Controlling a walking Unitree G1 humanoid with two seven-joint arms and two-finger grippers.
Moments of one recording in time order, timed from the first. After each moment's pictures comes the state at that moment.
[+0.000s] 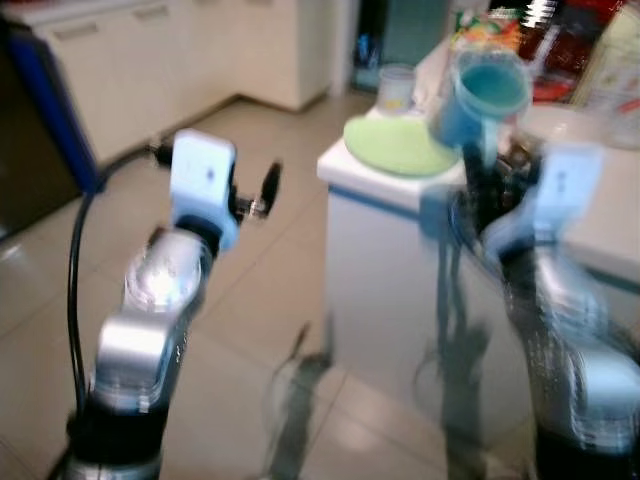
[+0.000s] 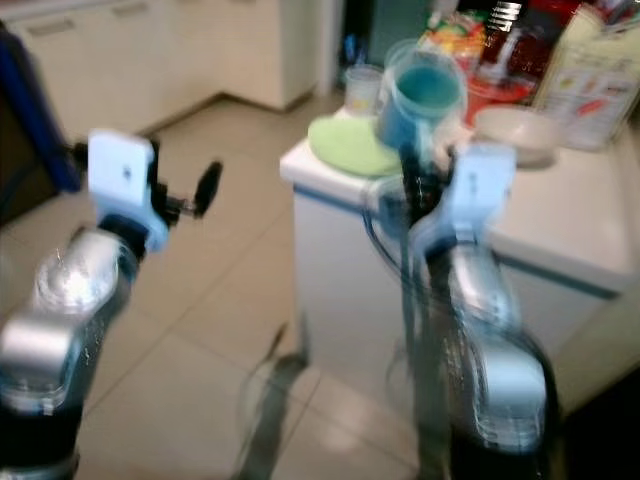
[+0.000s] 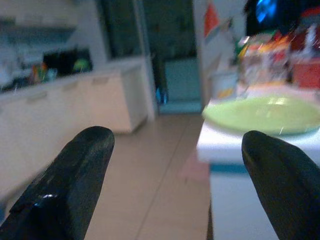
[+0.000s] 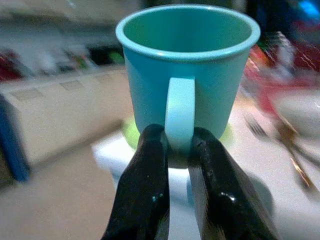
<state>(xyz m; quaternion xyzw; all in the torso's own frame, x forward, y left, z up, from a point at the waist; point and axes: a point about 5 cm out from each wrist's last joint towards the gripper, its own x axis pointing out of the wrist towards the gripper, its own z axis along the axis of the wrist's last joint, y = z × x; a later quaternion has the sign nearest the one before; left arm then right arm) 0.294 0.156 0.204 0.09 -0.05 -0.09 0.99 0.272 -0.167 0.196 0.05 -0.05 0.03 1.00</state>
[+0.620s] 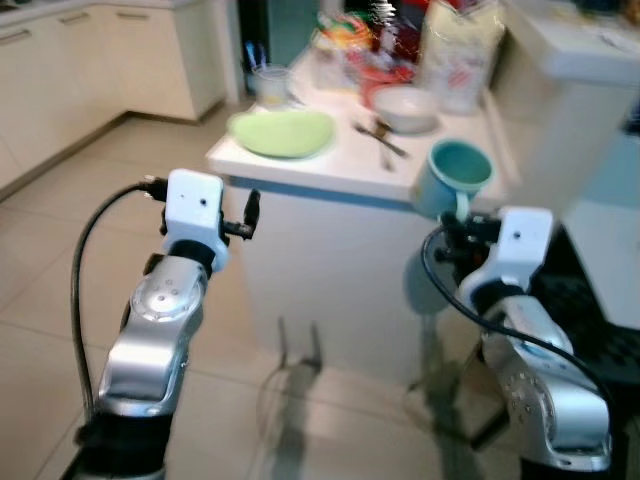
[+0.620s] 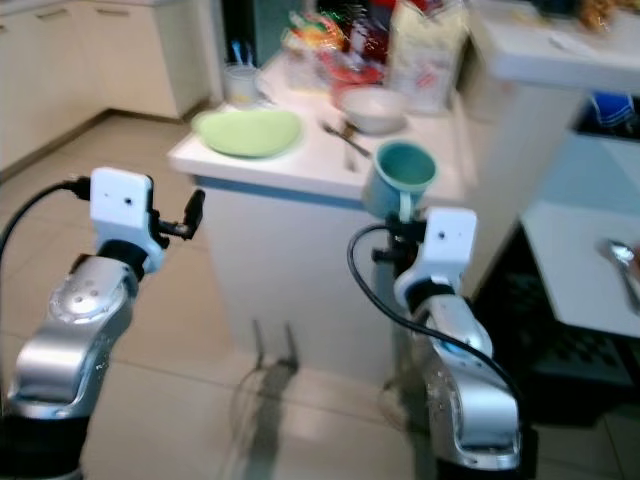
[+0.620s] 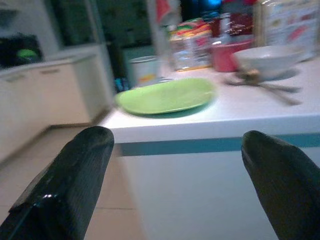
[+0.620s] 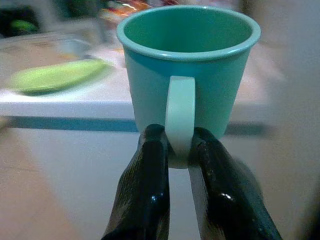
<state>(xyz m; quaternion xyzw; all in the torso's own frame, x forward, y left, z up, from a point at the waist) 0.302 0.151 0.185 0.08 -0.03 -0.06 0.99 0.270 -0.164 0.155 0.06 0.03 0.01 1.00</state>
